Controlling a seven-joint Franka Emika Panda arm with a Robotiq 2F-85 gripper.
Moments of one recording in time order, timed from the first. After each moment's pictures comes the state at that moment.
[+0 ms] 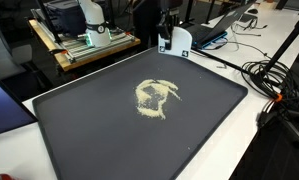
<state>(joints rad) -0.03 0.20 0.02 -1.97 -0.09 2.36 -0.22</state>
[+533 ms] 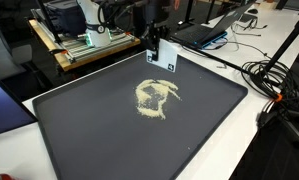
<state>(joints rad) -0.08 0.27 -0.03 -1.90 -0.06 2.30 -0.22</state>
